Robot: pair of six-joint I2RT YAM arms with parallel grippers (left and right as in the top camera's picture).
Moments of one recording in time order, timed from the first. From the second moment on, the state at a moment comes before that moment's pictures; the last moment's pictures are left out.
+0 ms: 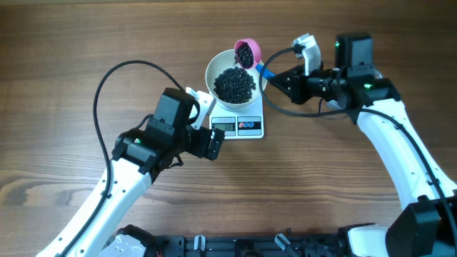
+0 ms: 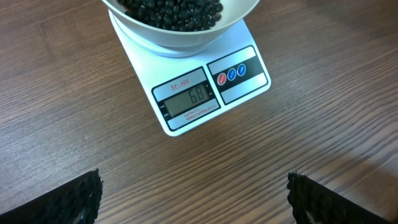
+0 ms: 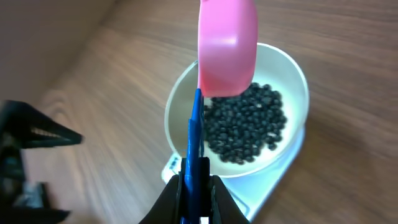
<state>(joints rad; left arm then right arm) -0.46 1.21 0.95 -0.73 0.14 -0.07 0.16 1.53 1.18 -0.48 -0.71 -0.09</state>
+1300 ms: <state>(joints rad) -0.46 1.21 0.95 -0.73 0.14 -0.07 0.33 1.53 1.18 -0.49 -0.33 -0.46</state>
